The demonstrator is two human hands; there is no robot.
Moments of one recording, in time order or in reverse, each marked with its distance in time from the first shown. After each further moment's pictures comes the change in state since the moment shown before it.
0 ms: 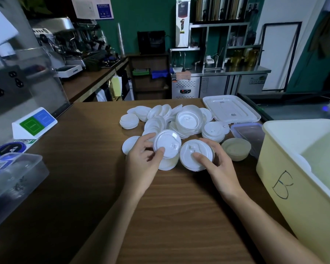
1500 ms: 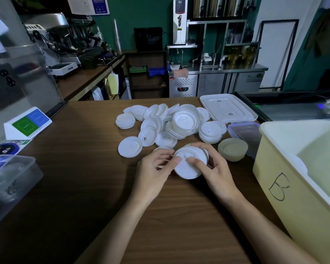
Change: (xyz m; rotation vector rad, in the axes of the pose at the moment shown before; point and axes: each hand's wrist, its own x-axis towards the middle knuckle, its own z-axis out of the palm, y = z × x) left_hand -0.012 -0.007 0.024 -0.032 -0.207 -0.061; right_hand 0.003 0.012 -0.001 -0.034 -0.095 -0.045
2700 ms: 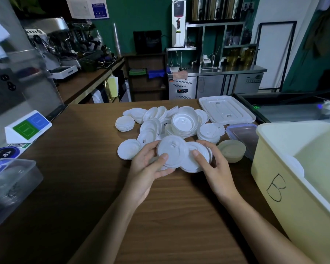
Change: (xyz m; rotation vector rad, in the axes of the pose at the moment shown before) left_hand 0.004 0.011 -0.013 -0.480 -0.091 -0.163; right_hand 0.004 -0.003 -0.003 -0.053 0.154 0.022
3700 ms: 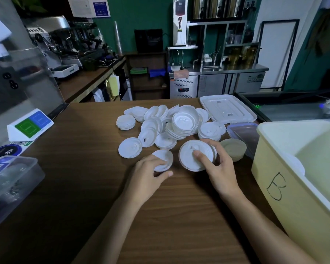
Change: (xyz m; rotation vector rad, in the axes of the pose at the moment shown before) left_hand 0.008 -0.029 -0.027 1.141 0.017 0.367; right_hand 0.003 0.006 -0.005 -0.038 0.046 -0.038
